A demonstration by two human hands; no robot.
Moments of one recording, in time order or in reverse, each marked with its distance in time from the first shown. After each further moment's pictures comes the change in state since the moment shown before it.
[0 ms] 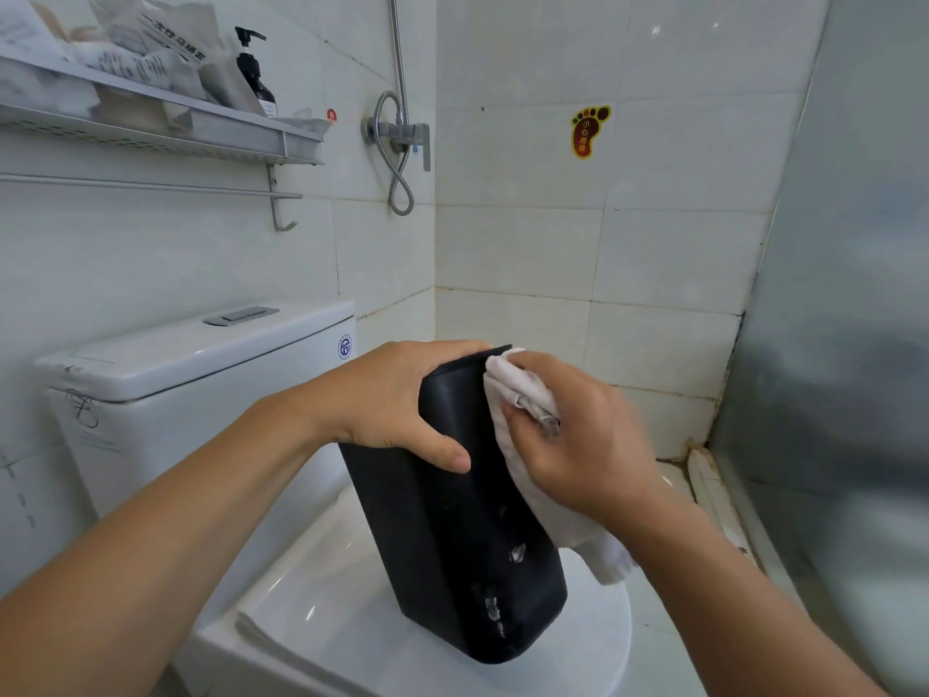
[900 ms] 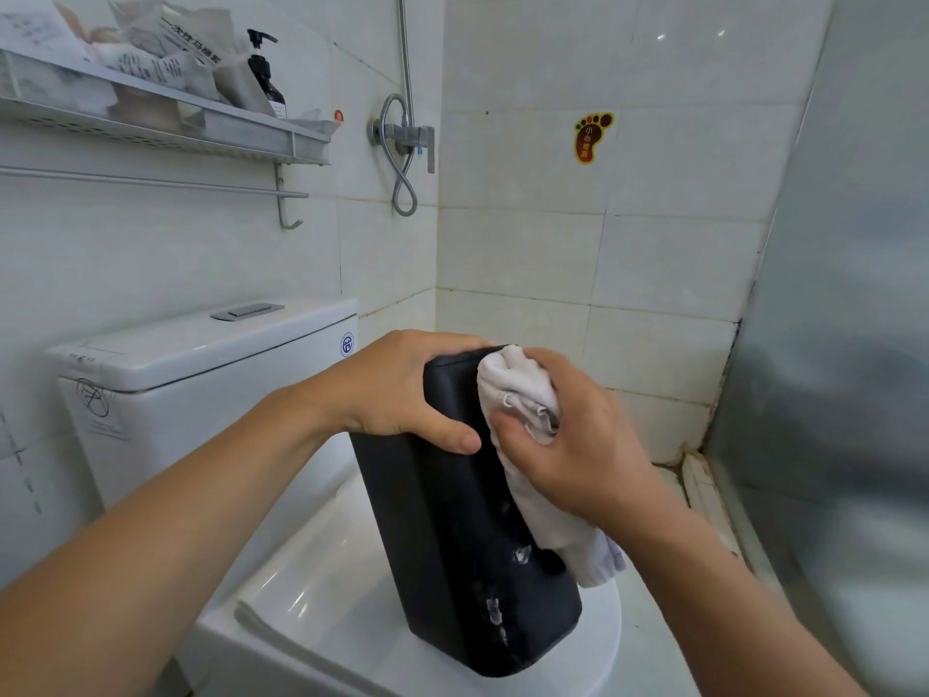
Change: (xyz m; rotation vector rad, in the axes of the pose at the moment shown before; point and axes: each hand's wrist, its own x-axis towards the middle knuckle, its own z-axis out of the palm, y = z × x) left_hand 0.000 0.006 0.001 -0.084 0.079 0.052; right_hand -0.007 -0.005 -0.005 0.110 -0.028 0.081
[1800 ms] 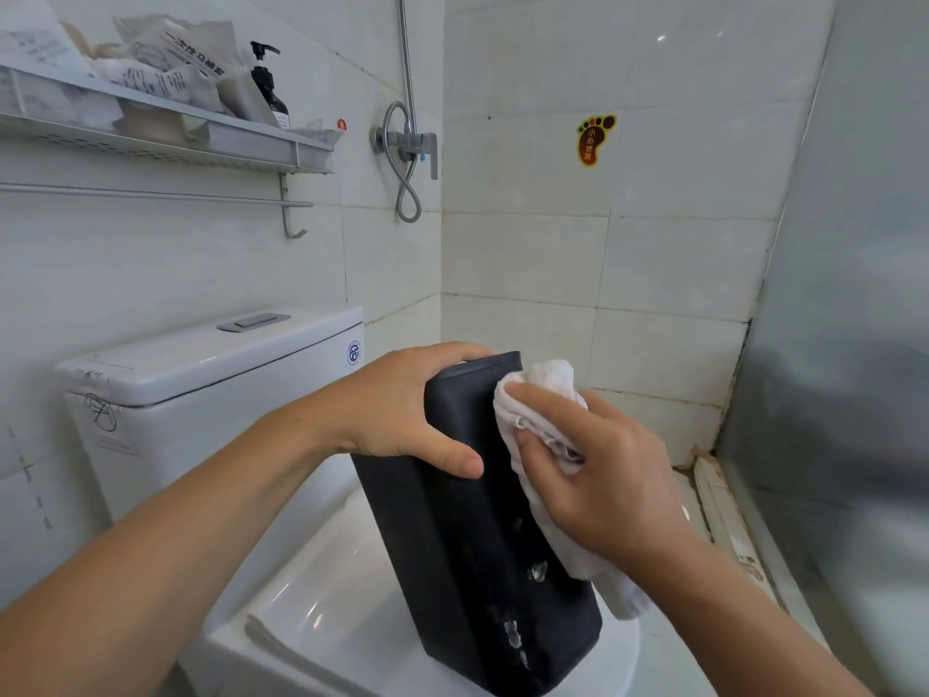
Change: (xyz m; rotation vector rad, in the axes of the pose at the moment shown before) left_hand -0.007 -0.005 -0.002 -0.011 -0.033 -0.086; right_hand -0.018 -0.001 0.001 -0.111 0.136 -0.161
